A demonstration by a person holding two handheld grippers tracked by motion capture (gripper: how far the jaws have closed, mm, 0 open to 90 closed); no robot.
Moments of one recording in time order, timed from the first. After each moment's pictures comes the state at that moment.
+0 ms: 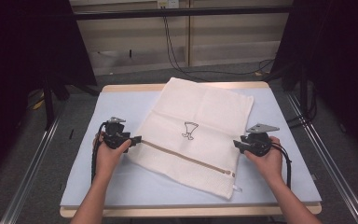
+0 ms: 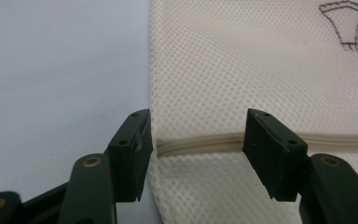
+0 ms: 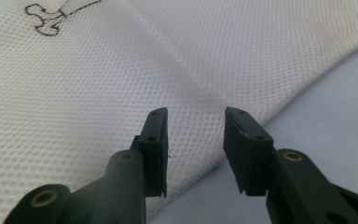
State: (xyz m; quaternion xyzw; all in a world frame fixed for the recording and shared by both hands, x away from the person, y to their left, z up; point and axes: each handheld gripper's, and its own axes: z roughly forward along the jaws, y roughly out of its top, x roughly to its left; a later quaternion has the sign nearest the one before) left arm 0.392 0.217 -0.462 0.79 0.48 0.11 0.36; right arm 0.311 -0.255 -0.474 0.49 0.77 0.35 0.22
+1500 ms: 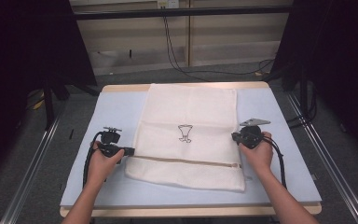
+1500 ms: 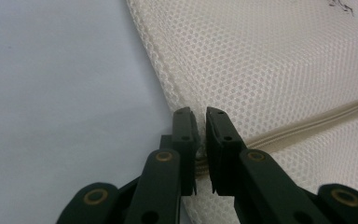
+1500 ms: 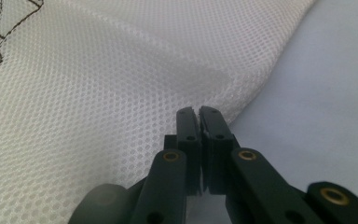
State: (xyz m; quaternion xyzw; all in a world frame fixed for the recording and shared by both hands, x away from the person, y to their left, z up) left arm 0.360 0.231 -0.462 0.80 0.50 0.02 0.32; right arm 0.340 -0.243 -0.481 0.52 0.75 0.34 0.22
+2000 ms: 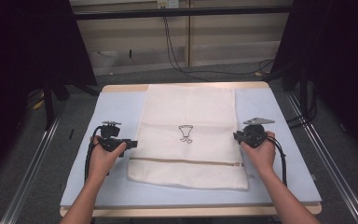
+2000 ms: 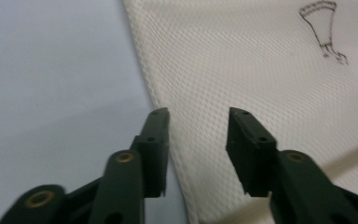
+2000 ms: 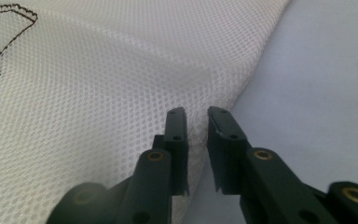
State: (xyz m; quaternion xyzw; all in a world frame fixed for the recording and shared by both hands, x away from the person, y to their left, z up) left arm 0.379 0.226 -0.454 0.78 0.51 0.06 0.35; right arm 0.338 -0.251 -0.477 0.54 0.74 0.34 0.22
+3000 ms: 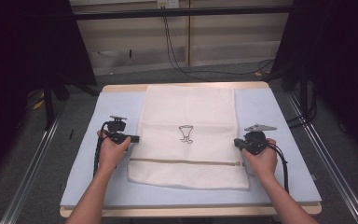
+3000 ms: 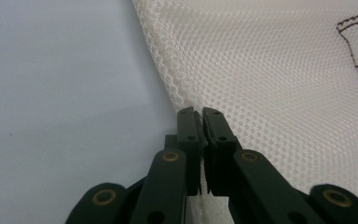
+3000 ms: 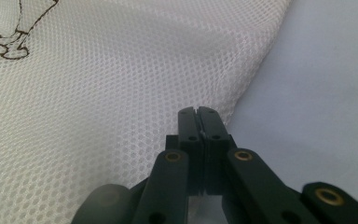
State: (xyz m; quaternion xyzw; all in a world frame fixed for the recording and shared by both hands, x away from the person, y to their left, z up) left arm 0.402 0.215 -0.467 0.78 0.53 0.03 0.34; right arm 0.318 -0.249 -0.483 0.54 0.74 0.35 0.20
